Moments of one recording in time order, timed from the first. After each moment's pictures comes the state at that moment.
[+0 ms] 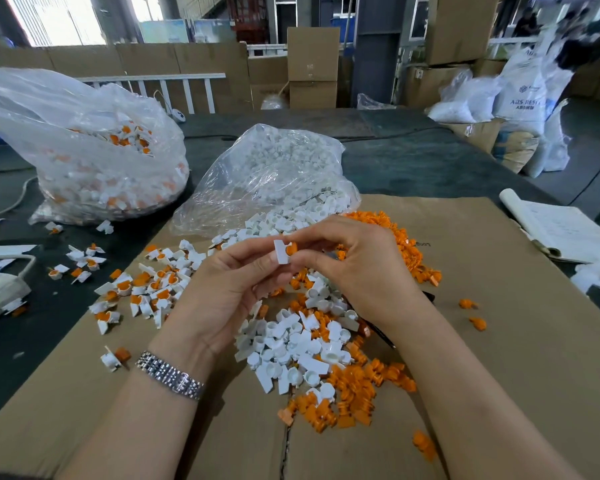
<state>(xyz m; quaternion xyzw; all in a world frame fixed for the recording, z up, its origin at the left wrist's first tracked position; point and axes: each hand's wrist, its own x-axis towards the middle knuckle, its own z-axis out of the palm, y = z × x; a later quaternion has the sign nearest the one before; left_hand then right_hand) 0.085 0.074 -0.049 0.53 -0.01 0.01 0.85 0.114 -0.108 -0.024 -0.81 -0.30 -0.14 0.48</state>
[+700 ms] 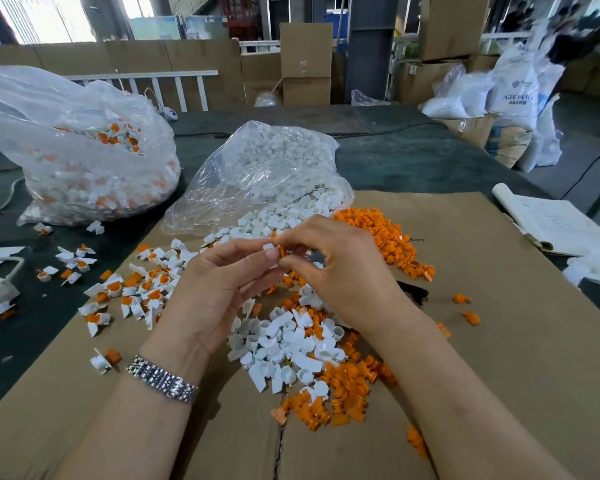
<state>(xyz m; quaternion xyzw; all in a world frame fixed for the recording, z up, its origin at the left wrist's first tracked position) 0.084 0.072 -0.048 0.56 0.03 0.05 0.83 0.113 -0.102 -0.027 -0.85 -0.34 -0.18 0.36</state>
